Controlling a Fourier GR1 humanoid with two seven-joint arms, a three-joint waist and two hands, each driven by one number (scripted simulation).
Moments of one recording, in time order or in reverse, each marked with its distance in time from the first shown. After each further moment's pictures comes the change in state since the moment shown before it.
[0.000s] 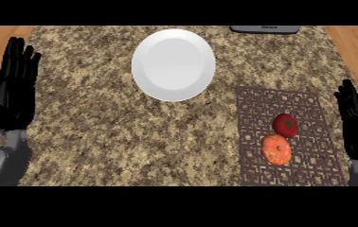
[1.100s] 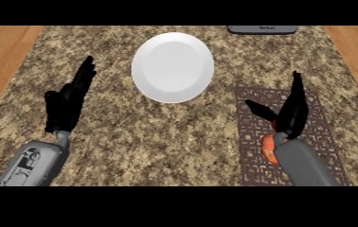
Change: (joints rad) left arm -0.052 -0.058 -0.219 0.160 -0.165 -0.089 0.095; right arm -0.284 0.223 0.260 0.247 0.667 -0.694 0.592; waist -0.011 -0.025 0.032
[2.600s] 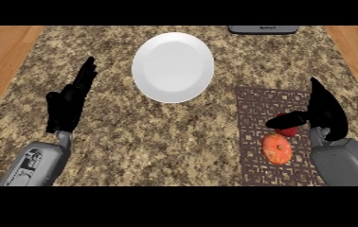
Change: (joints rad) left arm 0.010 -0.038 0.041 -0.001 -0.051 -0.044 0.004; right arm 0.048 -0.182 -0.036 -0.472 0.109 0.824 0.772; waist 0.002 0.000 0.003
